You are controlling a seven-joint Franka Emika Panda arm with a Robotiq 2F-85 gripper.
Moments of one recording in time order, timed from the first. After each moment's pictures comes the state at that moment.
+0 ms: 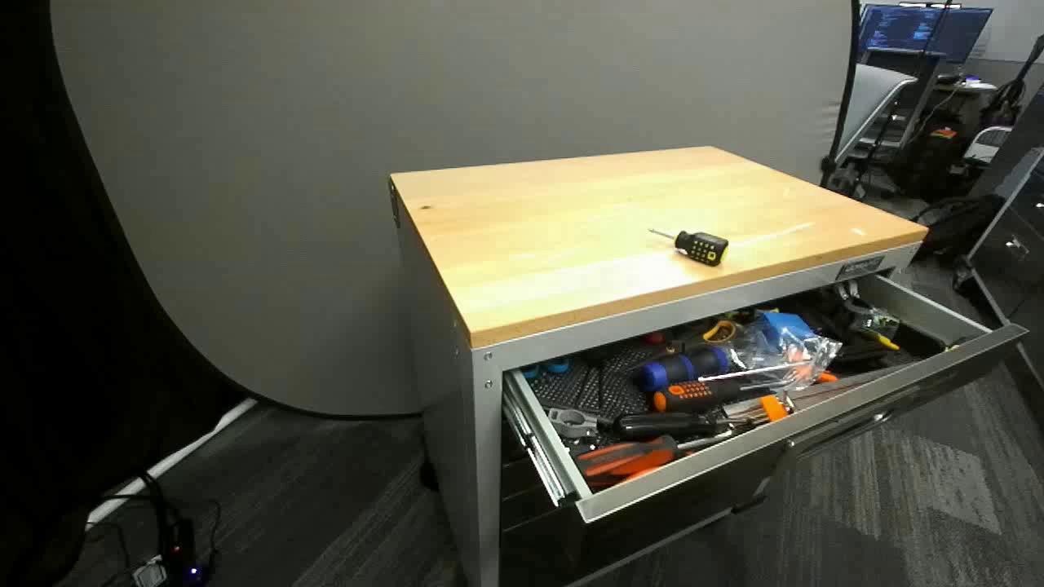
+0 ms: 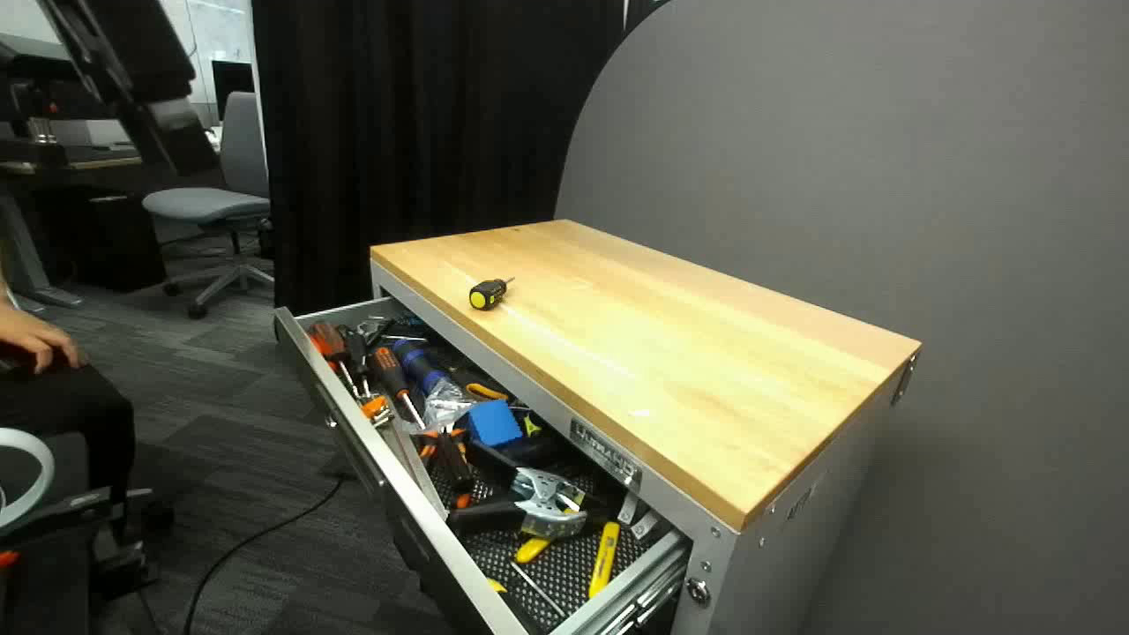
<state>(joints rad) 0.04 -0.96 0.03 -2.82 -0.05 2.11 -0.07</state>
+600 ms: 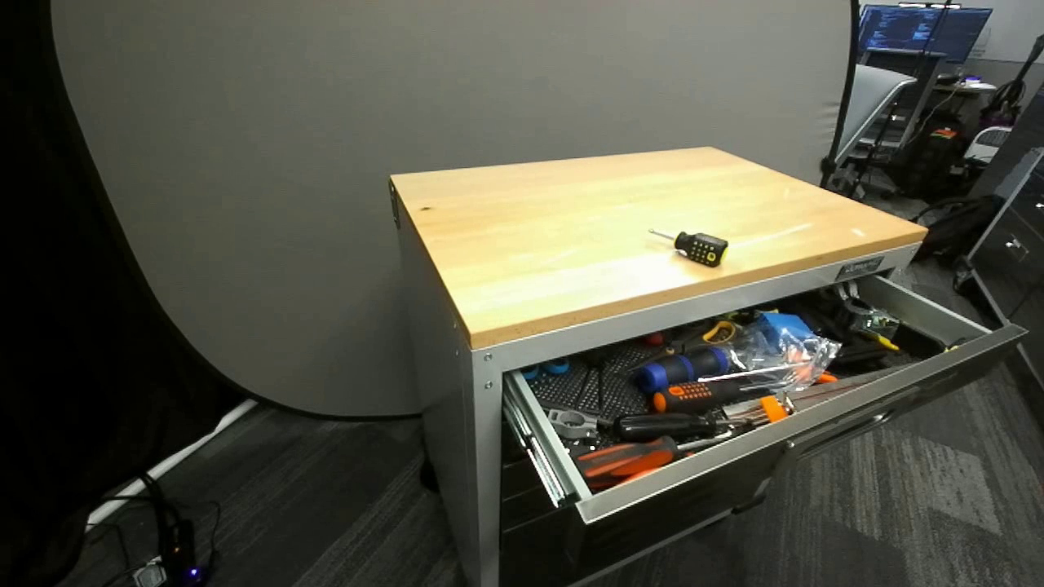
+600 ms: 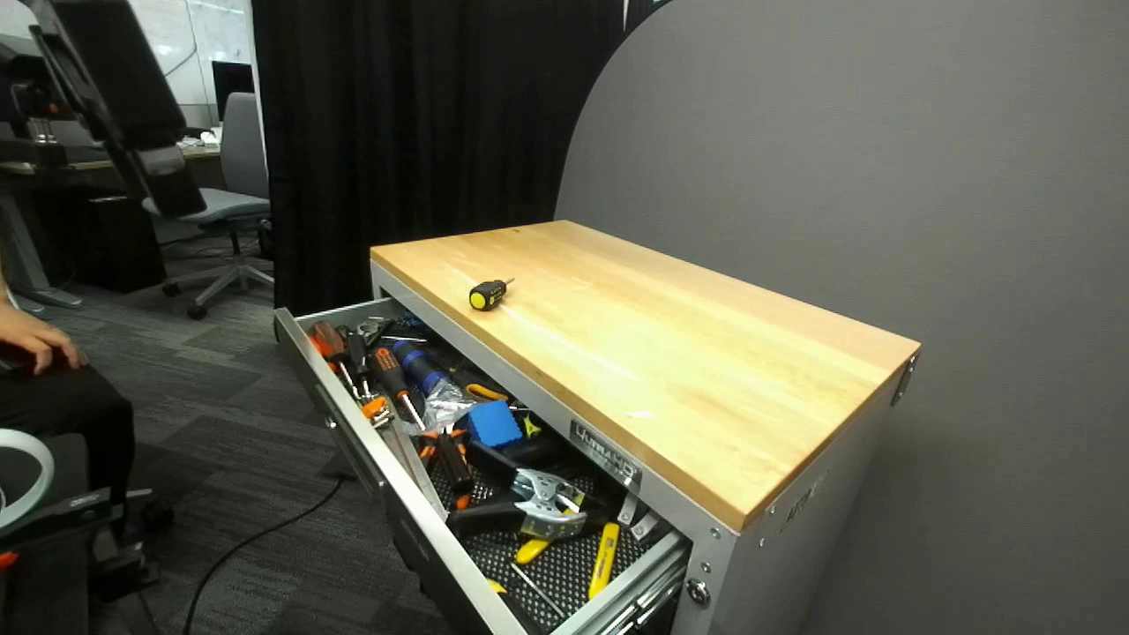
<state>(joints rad) 0.04 -0.94 0.03 -2.85 -0.05 2.10 -0.07</state>
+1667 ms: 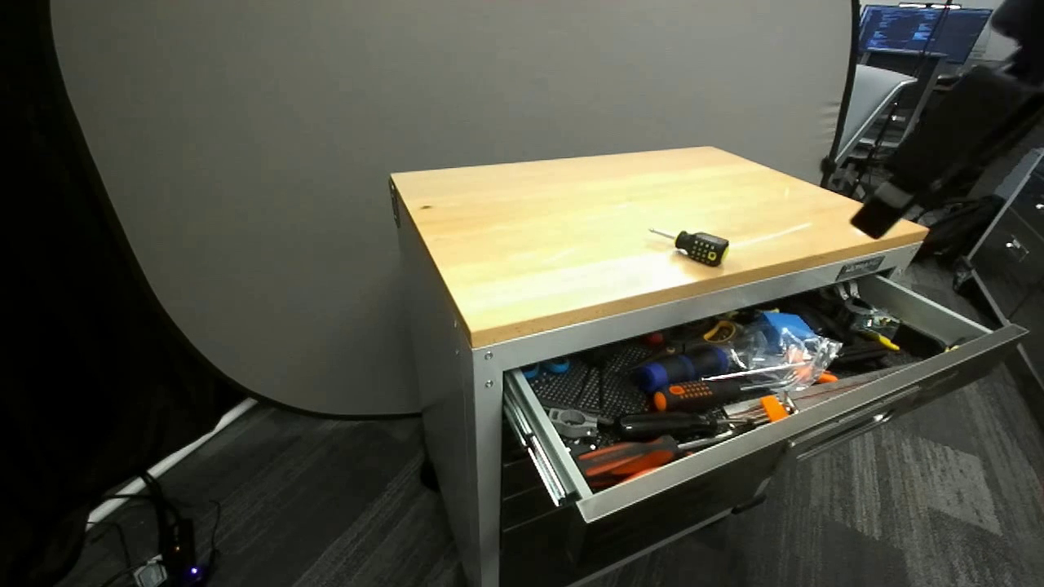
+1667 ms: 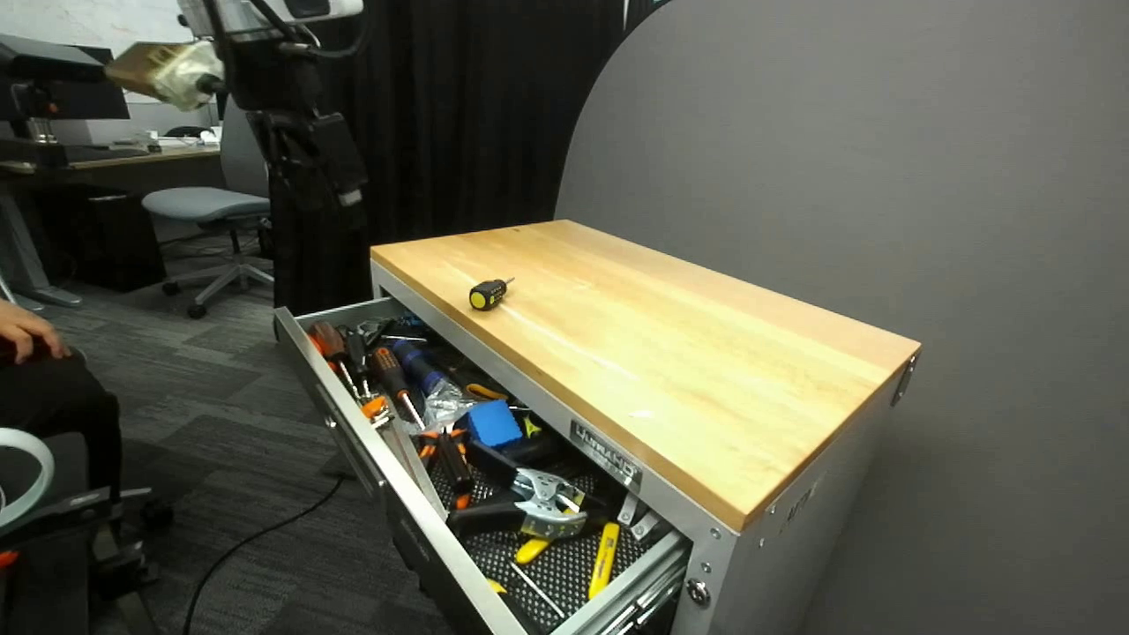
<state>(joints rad) 0.12 -0.34 0.21 -2.60 -0.02 2.54 0.13</state>
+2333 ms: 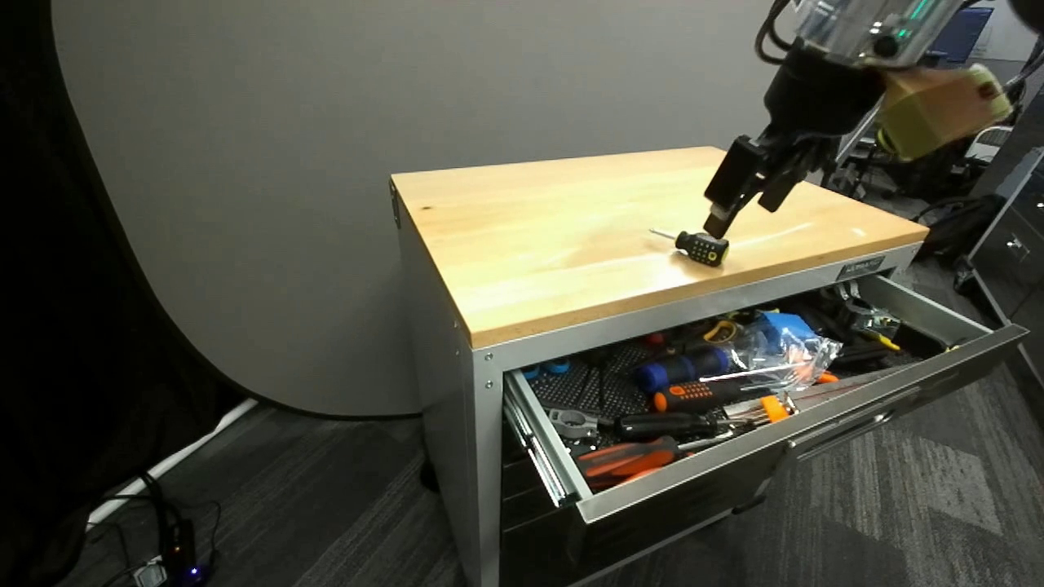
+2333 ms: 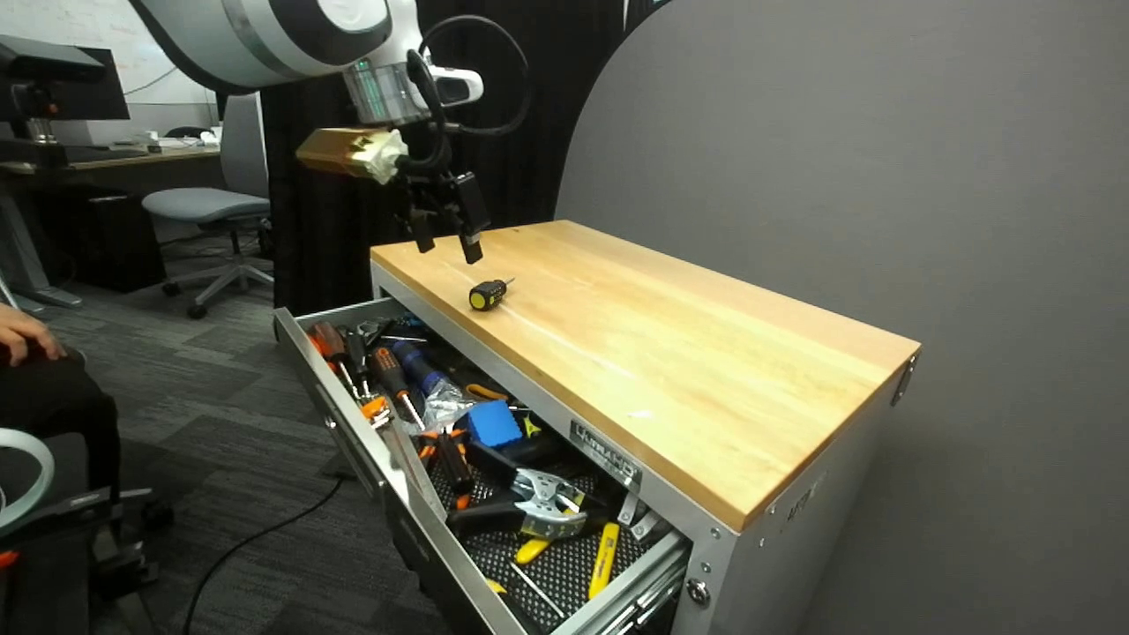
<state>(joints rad) 0.08 0.13 0.17 -2.25 -0.31 2.63 0.27</state>
